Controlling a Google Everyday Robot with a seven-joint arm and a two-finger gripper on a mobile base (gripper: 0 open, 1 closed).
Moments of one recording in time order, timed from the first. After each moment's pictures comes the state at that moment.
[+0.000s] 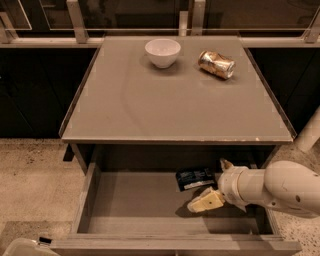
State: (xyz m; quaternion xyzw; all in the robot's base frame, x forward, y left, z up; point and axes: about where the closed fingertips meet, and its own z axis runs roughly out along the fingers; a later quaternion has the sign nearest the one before) arm 0.473 -0.158 0.644 -0.39 0.84 0.13 0.36
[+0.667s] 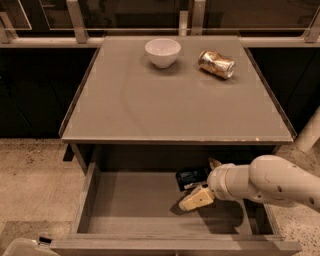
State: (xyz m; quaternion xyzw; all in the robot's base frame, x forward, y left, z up) arm 0.487 -0.135 0.626 -0.41 0.83 0.15 0.34
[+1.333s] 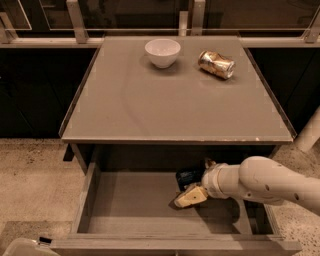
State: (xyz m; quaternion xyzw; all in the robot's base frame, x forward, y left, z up) arm 0.505 -0.125 0.605 -0.40 0.84 0.14 0.35
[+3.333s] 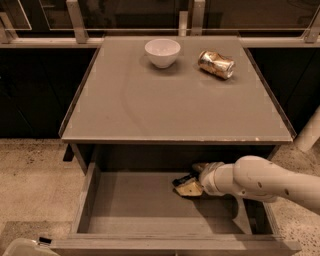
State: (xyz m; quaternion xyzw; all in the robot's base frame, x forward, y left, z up) arm 0.520 -0.123 0.585 -0.39 0.84 0.14 0.34
